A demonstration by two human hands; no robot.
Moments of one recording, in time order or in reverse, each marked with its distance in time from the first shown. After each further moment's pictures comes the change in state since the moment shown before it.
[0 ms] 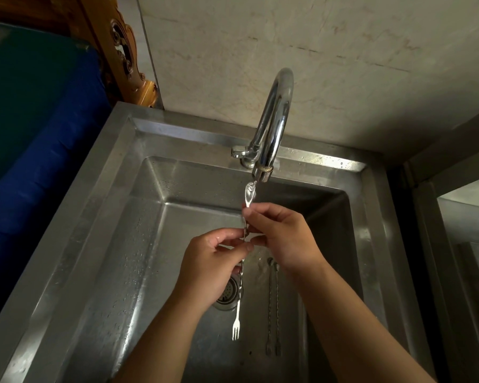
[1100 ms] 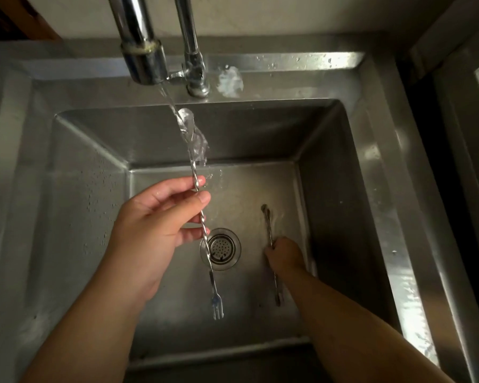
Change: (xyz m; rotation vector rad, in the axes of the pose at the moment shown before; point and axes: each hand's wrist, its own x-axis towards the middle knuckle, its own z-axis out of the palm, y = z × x) left_hand 0.010 0.000 0.004 -0.072 -0.017 -0.092; right_hand 0.038 0.320 -0.071 -0.852 0.276 0.573
